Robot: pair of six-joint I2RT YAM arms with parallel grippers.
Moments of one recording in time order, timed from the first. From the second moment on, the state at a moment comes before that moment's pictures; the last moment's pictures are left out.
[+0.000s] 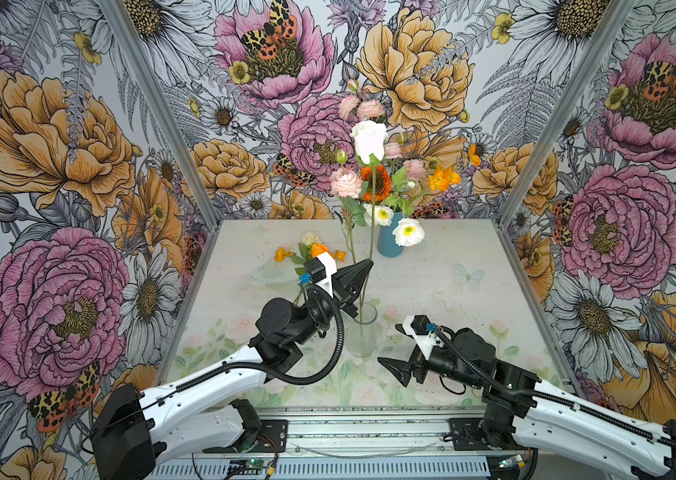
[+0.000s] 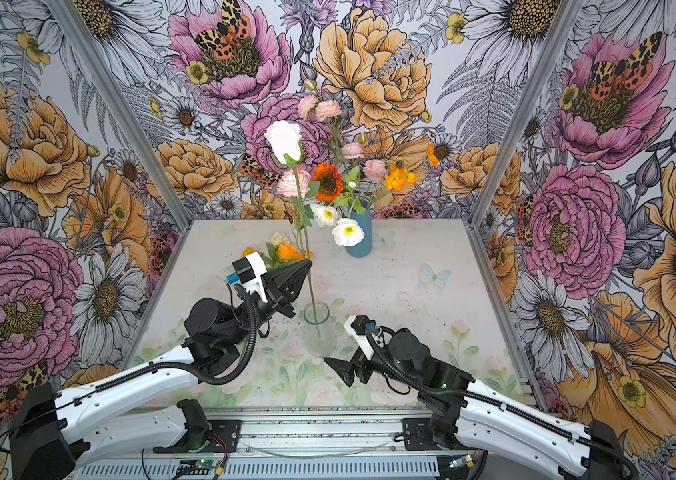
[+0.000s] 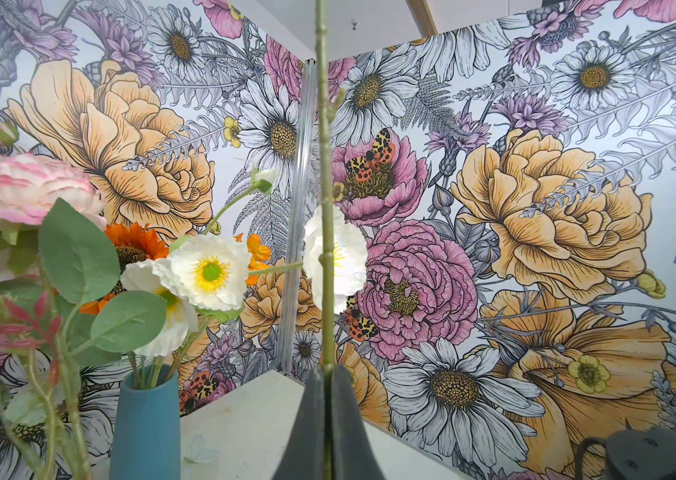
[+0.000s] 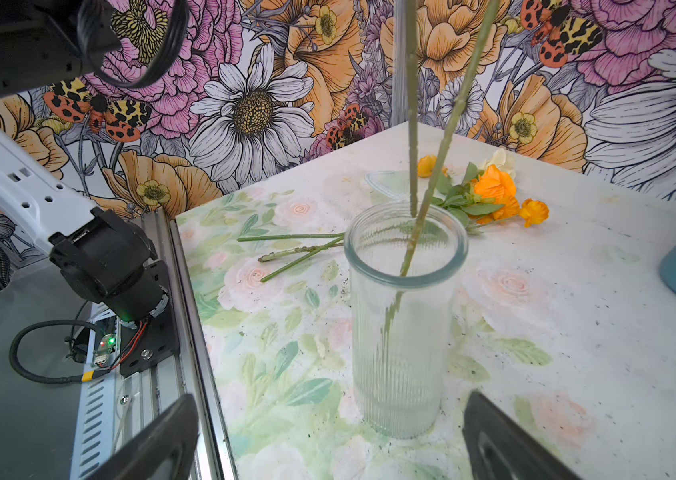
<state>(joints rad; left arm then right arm) -0.91 1.05 0.70 0.78 0.03 -0.12 0.99 0.66 0.42 -0.05 -0.09 0.11</state>
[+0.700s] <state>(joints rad) -0.85 1.06 0.49 0.76 0.14 -0.07 0.99 0.71 0.42 -0.05 -0.11 0.11</state>
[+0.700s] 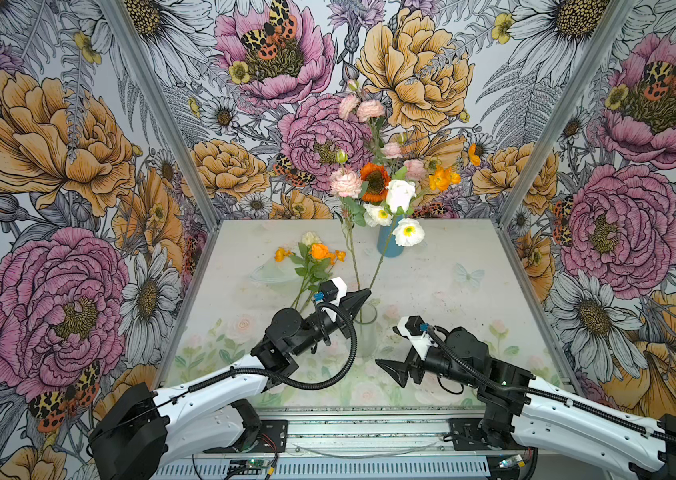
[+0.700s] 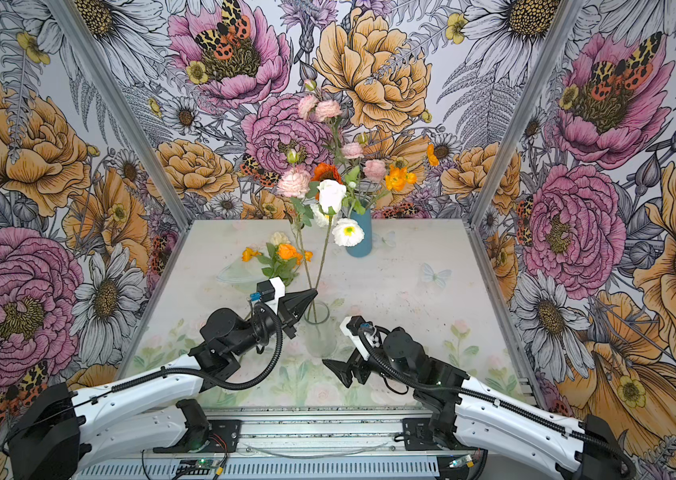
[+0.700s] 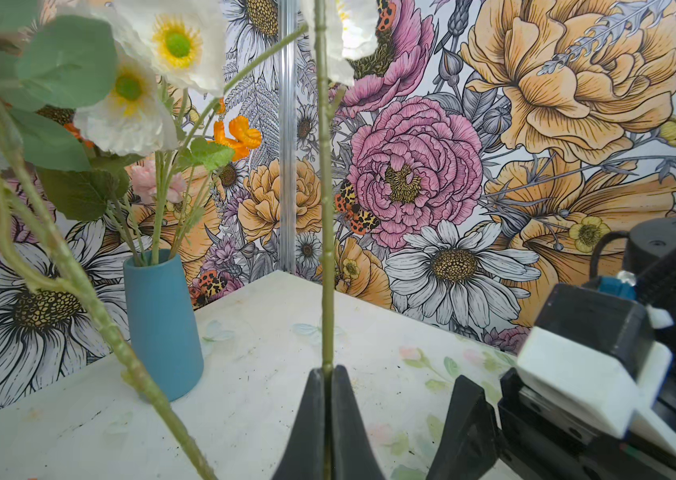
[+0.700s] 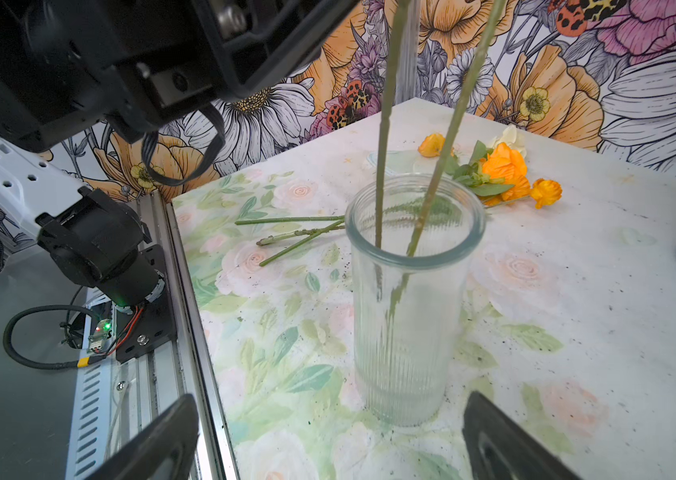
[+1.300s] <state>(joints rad) -0.85 1.06 0.46 0.74 0.15 -0.08 0.99 0.75 0.42 -0.03 -0.13 0.12</state>
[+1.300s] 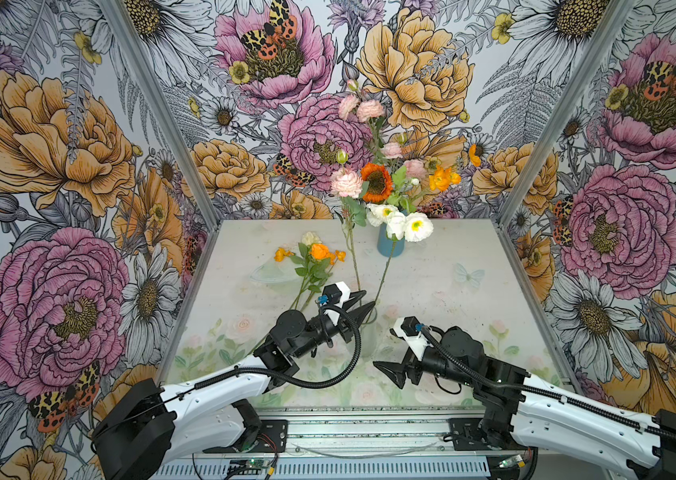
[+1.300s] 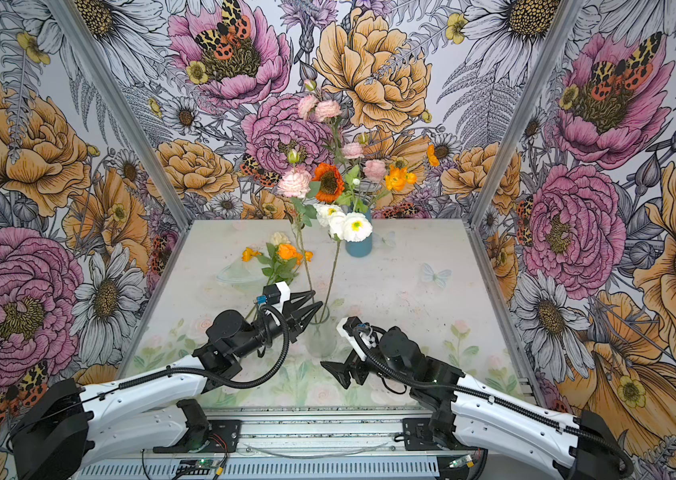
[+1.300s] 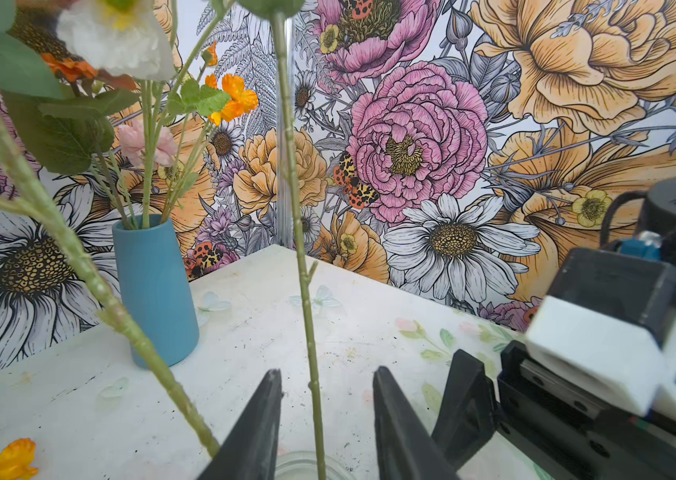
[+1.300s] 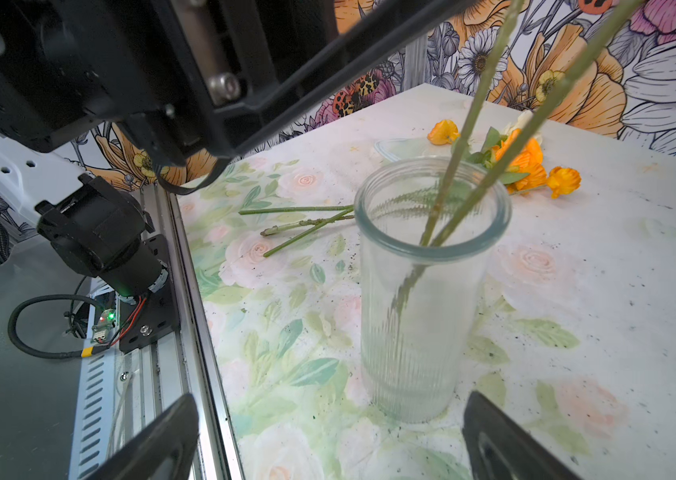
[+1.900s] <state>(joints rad) -0.32 0.88 0.62 -0.05 -0.13 -0.36 0.99 0.73 0.43 -0.06 -0.08 0.10</state>
